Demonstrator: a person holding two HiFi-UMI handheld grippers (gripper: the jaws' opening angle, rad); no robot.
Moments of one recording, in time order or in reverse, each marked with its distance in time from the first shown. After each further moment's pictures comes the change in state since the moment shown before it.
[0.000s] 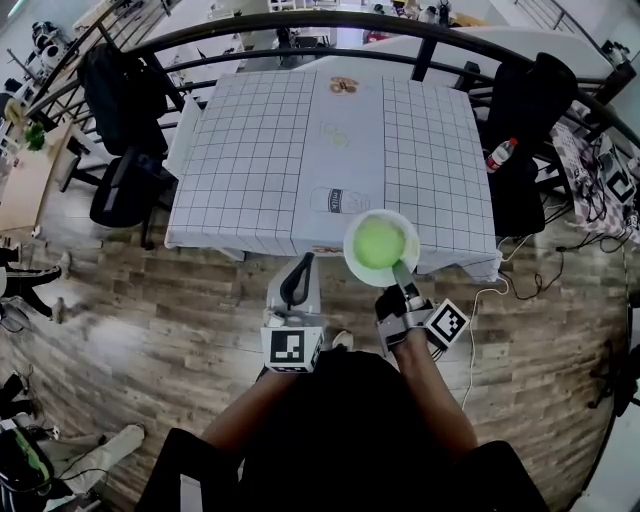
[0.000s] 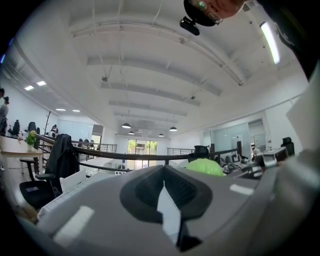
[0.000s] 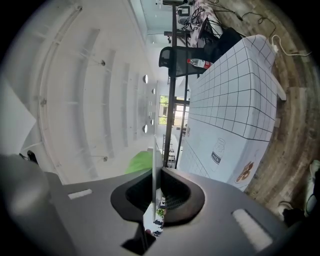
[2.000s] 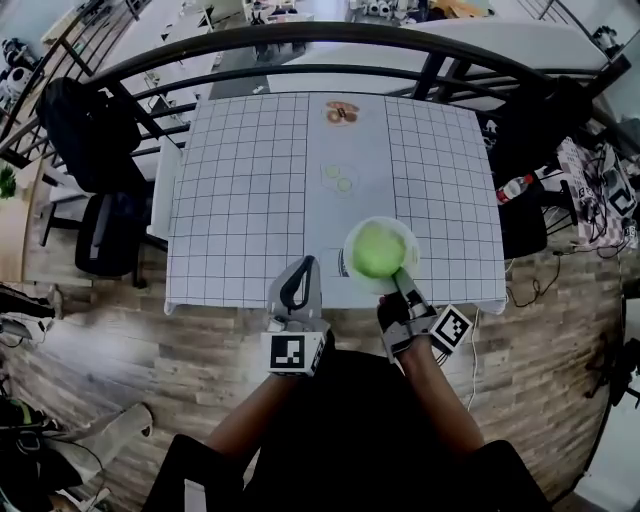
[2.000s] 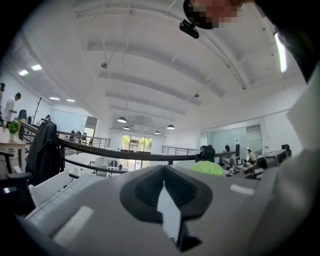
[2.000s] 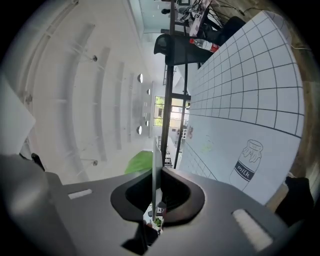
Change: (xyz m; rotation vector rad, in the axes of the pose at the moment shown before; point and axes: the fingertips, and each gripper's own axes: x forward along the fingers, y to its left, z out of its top) left arm 0.197 0.120 -0.006 -0.053 0.020 -0.080; right arm 0.200 -0.001 0.048 0.014 -0.017 -0.047
